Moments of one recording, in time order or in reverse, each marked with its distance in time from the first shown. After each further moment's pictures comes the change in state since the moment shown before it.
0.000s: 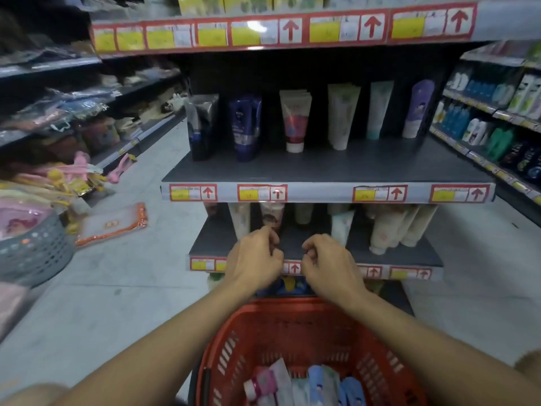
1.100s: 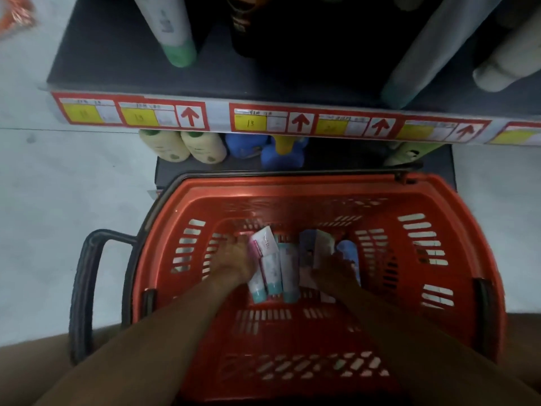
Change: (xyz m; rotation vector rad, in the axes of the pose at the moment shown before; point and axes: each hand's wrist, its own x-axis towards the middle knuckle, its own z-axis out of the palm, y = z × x) left_hand -0.130 -0.198 0.305 0.211 -0.899 -0.525; right_hand -0.175 0.199 0.259 -0.202 -1.016 0.832
